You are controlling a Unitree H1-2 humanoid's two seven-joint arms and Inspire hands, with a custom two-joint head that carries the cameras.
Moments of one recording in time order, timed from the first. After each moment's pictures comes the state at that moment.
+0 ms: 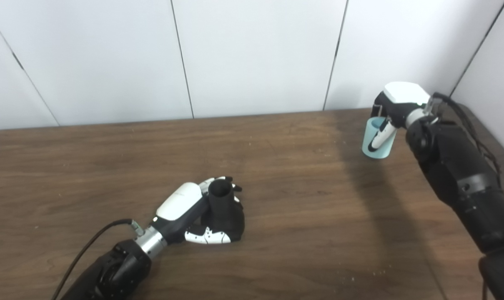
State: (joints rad) left arm -0.30 0.27 -0.47 0.16 0.67 -0.29 -0.08; right arm -0.71 -0.69 0.31 0.42 -0.81 0.28 0.33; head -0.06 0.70
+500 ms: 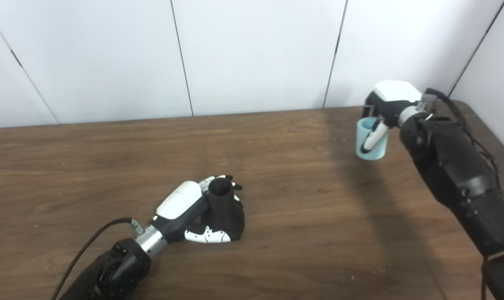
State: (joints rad) left arm -0.30 0.27 -0.47 0.16 0.66 -0.29 -0.09; right arm -0.68 -0.69 0.32 0.11 -0.81 0.31 0.47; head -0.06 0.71
